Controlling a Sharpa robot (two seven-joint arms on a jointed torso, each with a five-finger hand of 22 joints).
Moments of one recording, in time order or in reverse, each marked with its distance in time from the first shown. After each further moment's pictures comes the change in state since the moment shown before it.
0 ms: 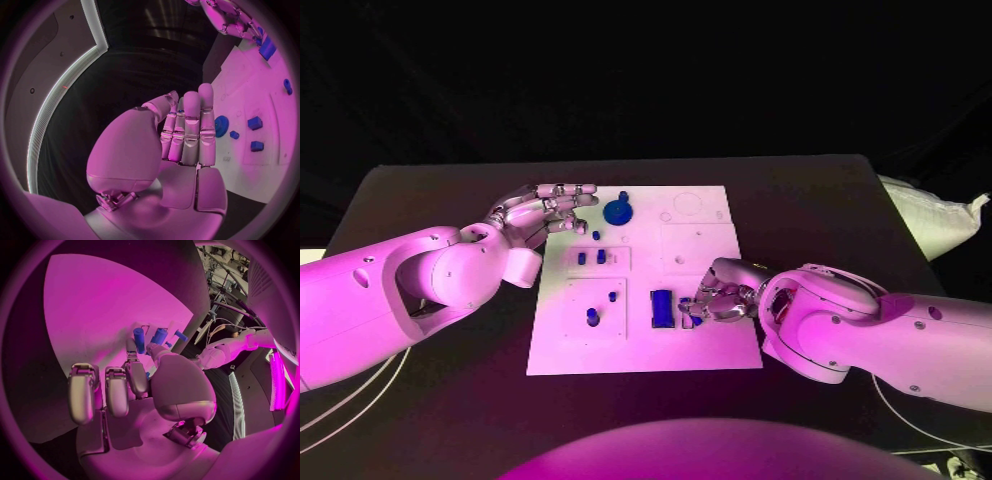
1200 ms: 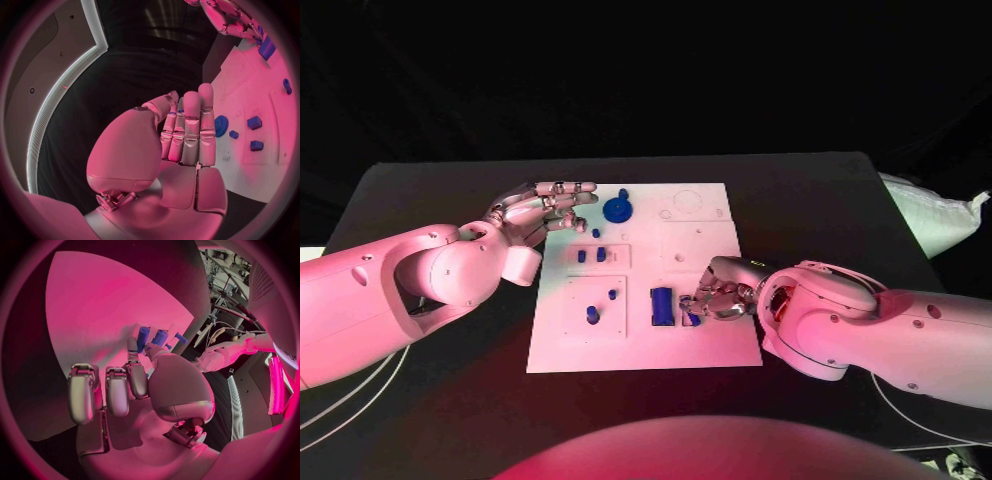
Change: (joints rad) left arm 0.000 -0.001 0.000 0.000 -0.002 0.002 -0.002; left_hand 0.000 0.000 0.000 0.000 0.000 0.000 0.000 0.000 -0.001 0.000 0.000 0.000 0.000 0.000 0.000 0.000 -0.001 0.000 0.000 0.000 0.000 0.000; right arm 0.000 0.003 0.000 -0.002 -0.027 0.023 0.000; right_hand 0.056 0.037 -0.008 -0.022 -0.014 0.026 -0.015 0.016 0.013 0.005 -0.002 0.046 0.001 0.000 -0.007 0.004 0.000 -0.011 0.000 -0.007 0.005 0.000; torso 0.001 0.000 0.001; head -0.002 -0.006
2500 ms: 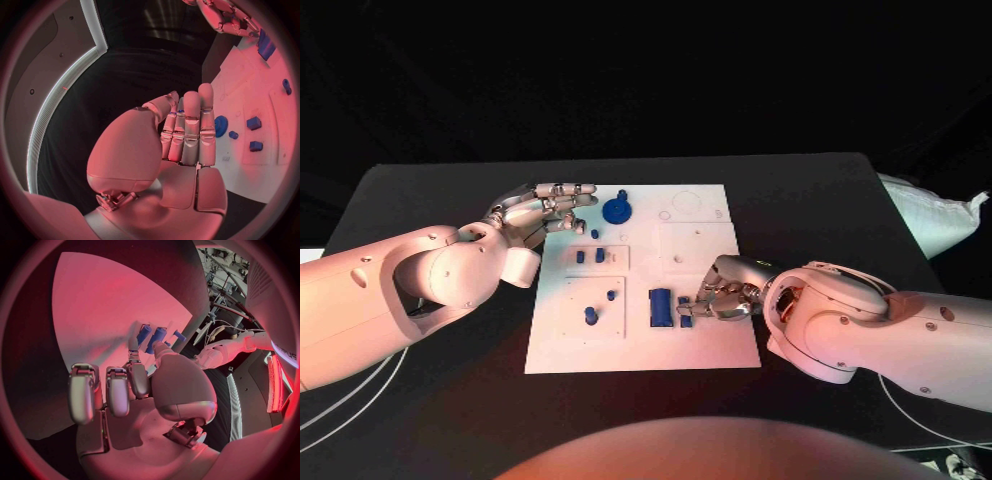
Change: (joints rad) left arm 0.000 0.000 0.000 -0.001 -0.009 0.002 -0.003; left_hand 0.004 0.004 0.000 0.000 0.000 0.000 0.000 0.000 0.000 -0.007 0.000 0.004 -0.001 0.000 0.000 0.000 -0.002 0.000 0.000 0.000 0.000 0.000; right arm 0.002 -0.034 0.003 0.027 0.004 -0.020 0.010; right_hand -0.059 -0.057 -0.136 0.050 -0.092 0.002 0.004 0.012 0.009 0.000 -0.007 -0.025 0.000 0.000 -0.007 0.004 0.001 0.000 -0.004 -0.004 0.000 0.000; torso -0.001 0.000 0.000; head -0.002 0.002
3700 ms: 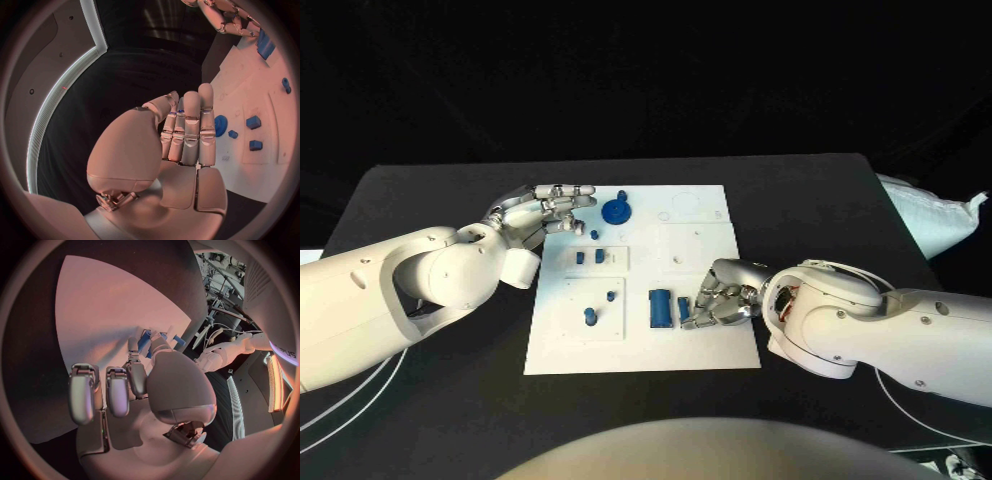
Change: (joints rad) left arm 0.000 0.002 0.000 -0.005 -0.001 0.003 -0.002; left_hand 0.000 0.000 0.000 0.000 0.000 0.000 0.000 0.000 0.000 0.000 0.000 0.000 0.000 0.000 0.000 0.000 0.000 0.000 0.000 0.000 0.000 0.000; right arm 0.005 0.009 0.001 -0.023 0.026 0.066 0.026; right_hand 0.161 0.011 -0.072 -0.087 -0.090 -0.011 0.004 0.000 0.005 0.000 0.000 -0.018 0.002 0.000 0.000 0.000 0.000 0.002 0.000 0.000 0.000 0.000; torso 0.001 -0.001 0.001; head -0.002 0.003
